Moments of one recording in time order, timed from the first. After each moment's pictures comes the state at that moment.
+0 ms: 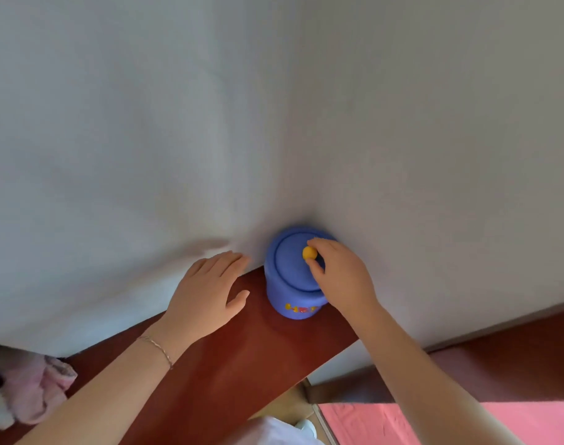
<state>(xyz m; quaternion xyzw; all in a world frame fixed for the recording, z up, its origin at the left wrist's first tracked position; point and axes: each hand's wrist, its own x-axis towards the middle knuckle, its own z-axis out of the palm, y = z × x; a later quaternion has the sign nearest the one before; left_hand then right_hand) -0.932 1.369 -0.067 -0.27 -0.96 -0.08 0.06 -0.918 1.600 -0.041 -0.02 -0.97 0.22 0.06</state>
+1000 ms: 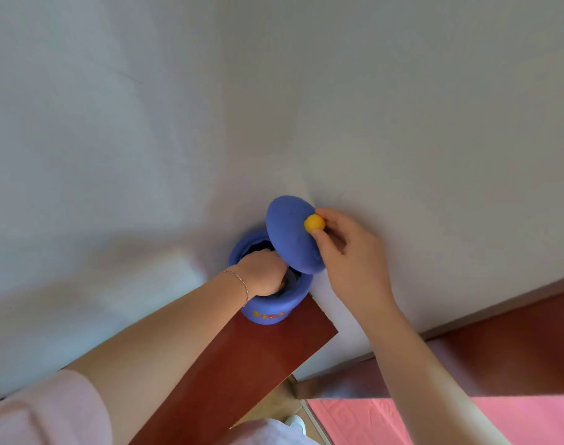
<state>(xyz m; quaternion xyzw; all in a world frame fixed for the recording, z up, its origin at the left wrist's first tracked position) -0.982 1.514 -0.056 -0.27 -0.91 -0.17 -0.28 -0.895 1.628 0.028 -0.13 -0.85 0.49 0.15</state>
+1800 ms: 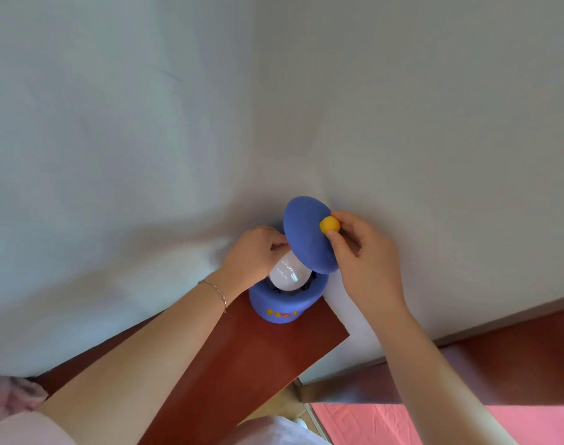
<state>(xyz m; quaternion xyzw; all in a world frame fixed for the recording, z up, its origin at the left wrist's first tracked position) -0.977 1.477 -0.023 -0.21 -0.89 -0.38 -0.11 -0.895 1.621 0.026 -0.13 -0.84 0.50 0.15</state>
